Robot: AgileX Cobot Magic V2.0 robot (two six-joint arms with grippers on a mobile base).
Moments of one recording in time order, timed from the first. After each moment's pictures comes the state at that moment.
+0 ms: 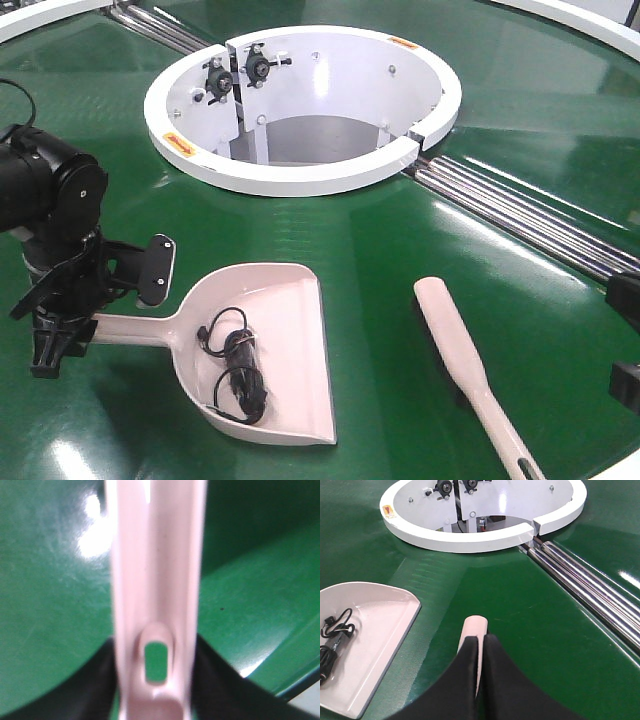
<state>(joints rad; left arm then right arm) -0.33 1.74 -1.24 0.24 1.21 1.09 0.26 0.59 -0.61 0.05 0.53 -0.06</state>
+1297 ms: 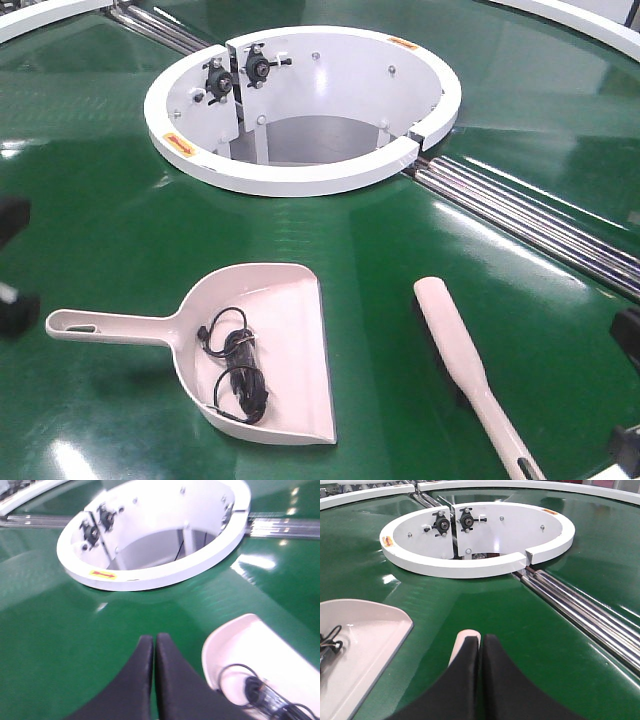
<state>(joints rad) -0.33 0.77 -0.69 0.07 0.37 0.13 0.26 0.40 -0.34 0.05 0.27 -0.08</state>
